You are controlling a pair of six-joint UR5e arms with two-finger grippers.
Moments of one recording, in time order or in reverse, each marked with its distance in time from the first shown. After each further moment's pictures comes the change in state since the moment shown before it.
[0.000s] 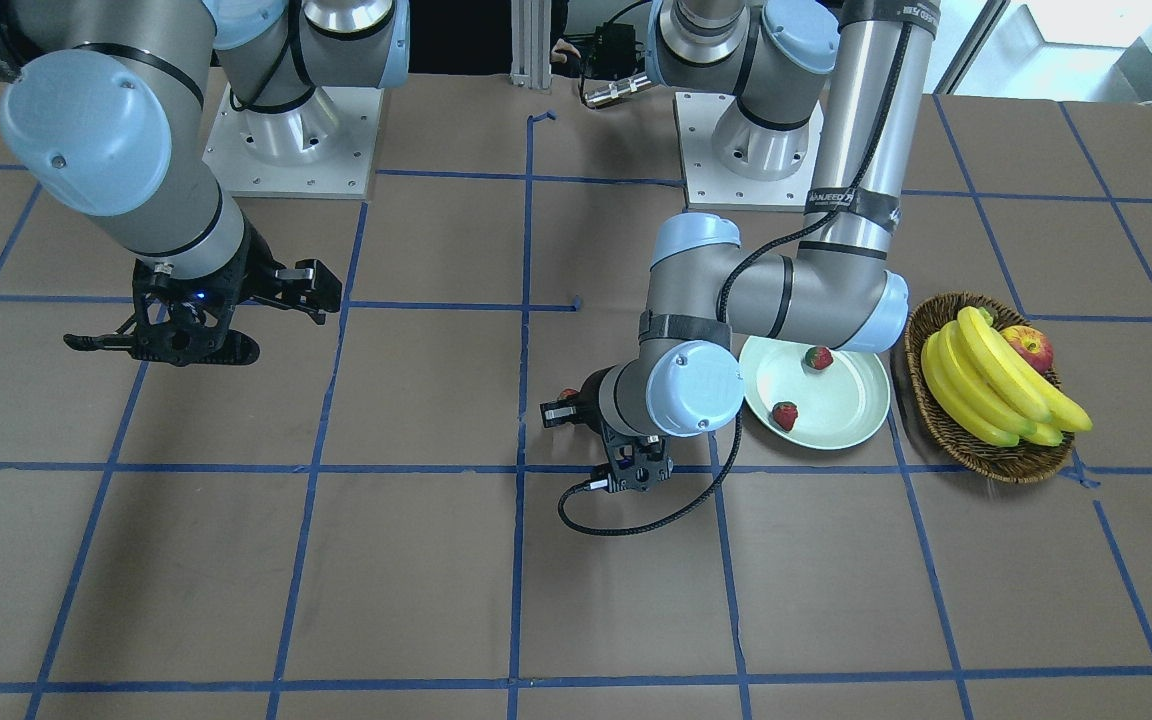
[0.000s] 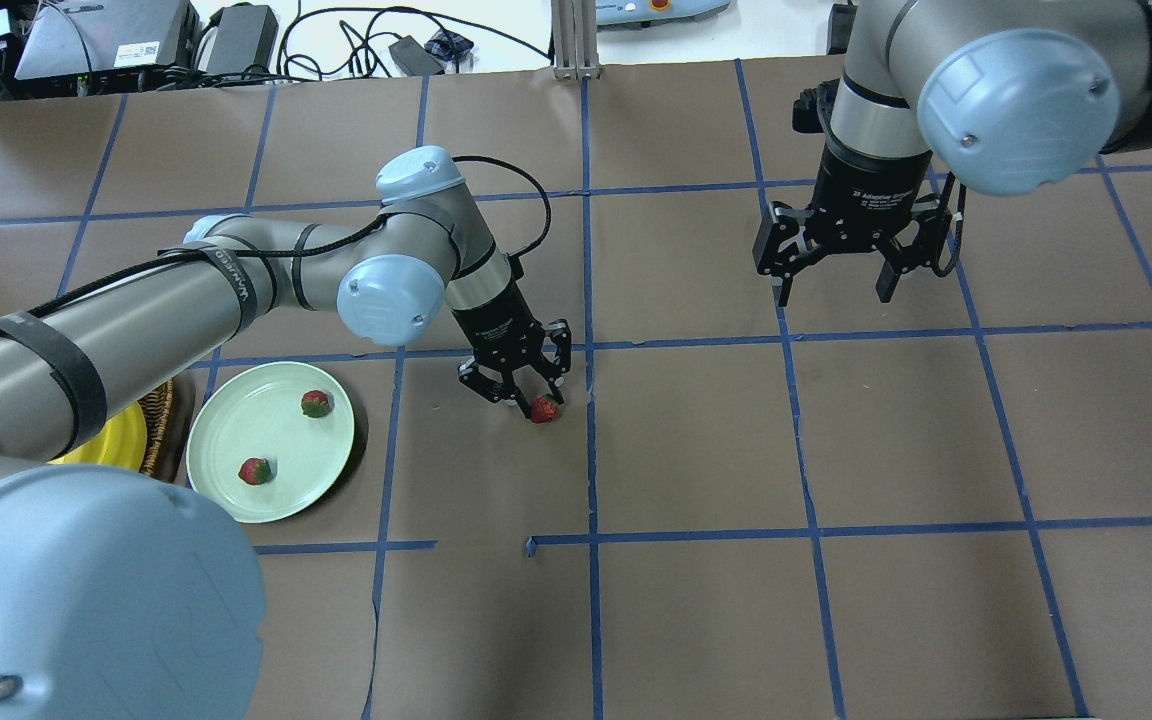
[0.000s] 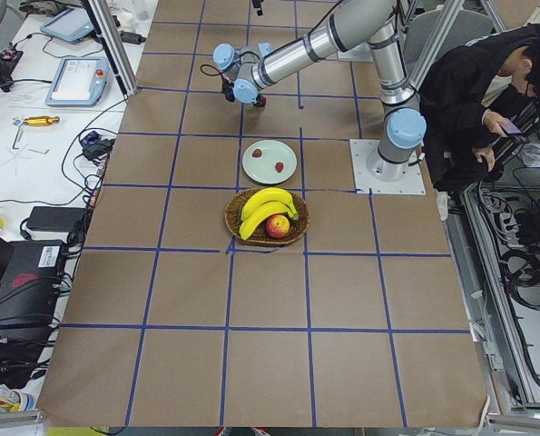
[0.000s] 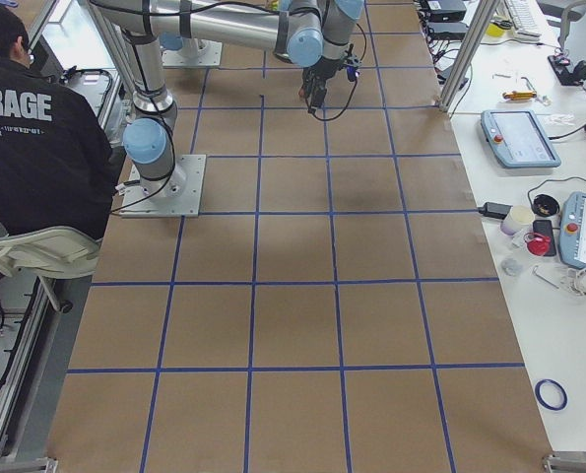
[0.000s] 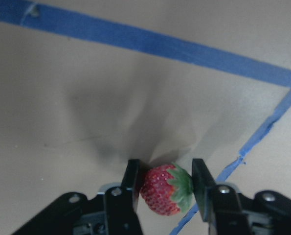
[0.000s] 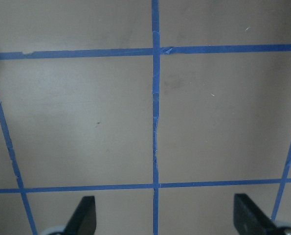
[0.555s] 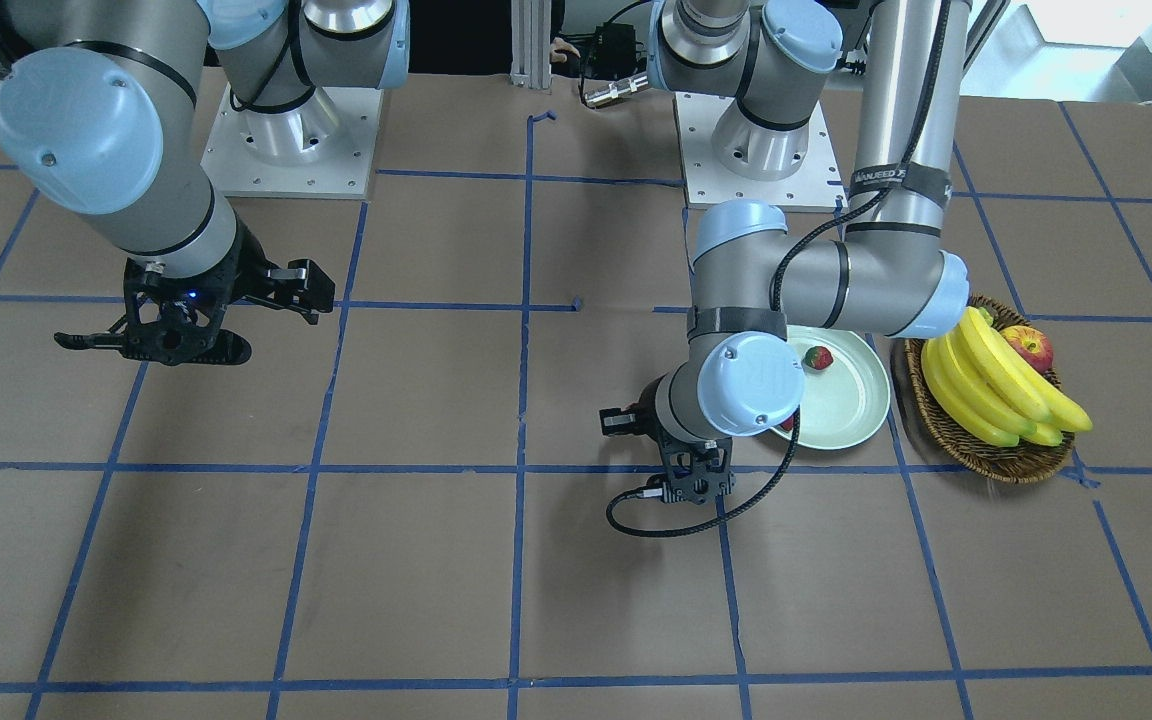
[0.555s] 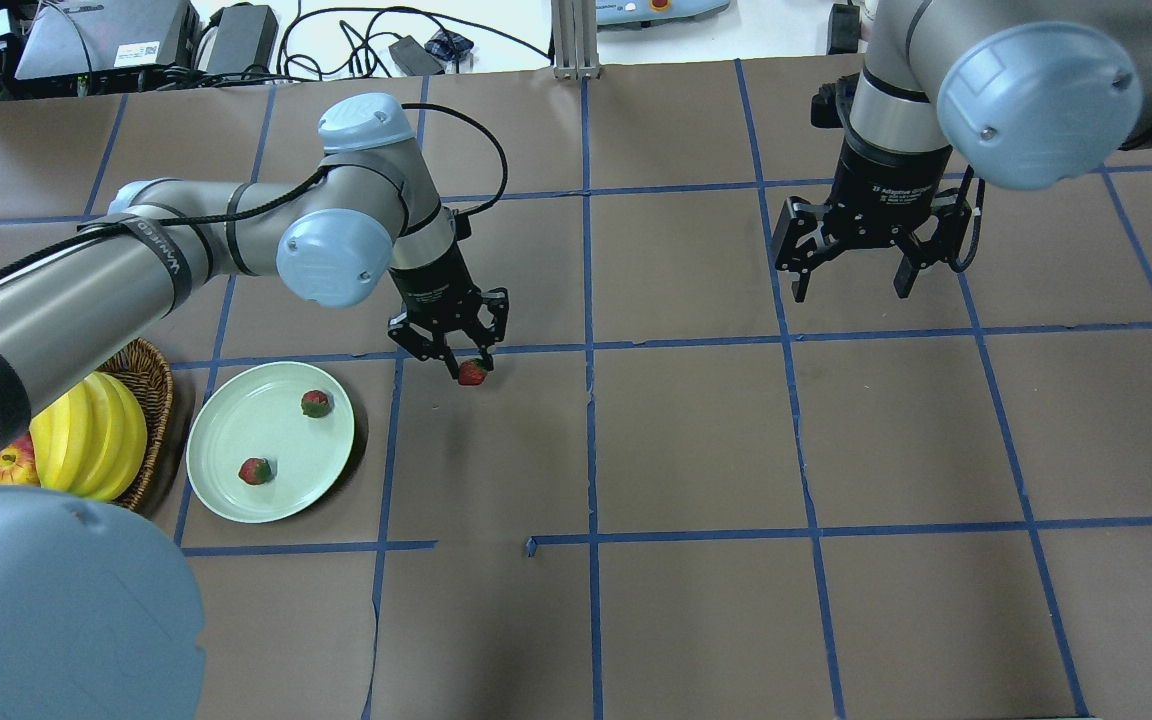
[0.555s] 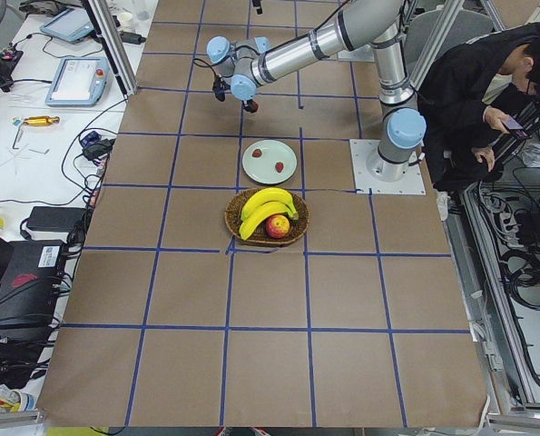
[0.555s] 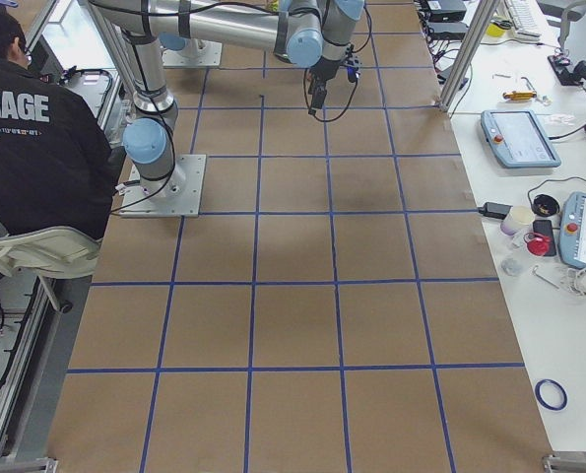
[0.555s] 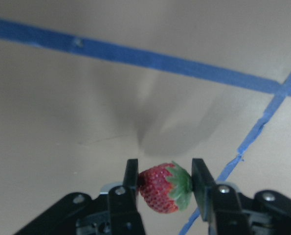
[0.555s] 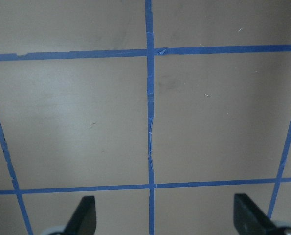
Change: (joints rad) left arm 0.088 0.048 0.028 -0.066 0.199 0.183; right arm -0.005 -0.002 0.000 0.000 -0.009 -0.002
